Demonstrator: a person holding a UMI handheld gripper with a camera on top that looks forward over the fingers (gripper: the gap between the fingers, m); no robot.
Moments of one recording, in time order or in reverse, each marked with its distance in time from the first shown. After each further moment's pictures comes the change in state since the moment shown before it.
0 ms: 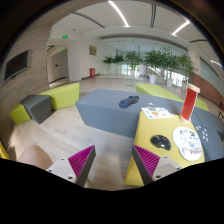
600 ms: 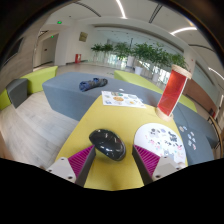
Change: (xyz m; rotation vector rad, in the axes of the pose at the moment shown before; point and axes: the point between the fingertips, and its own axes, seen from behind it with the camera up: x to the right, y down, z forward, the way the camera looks) arm 0.228 0.048 0.106 -0.120 0.196 -0.096
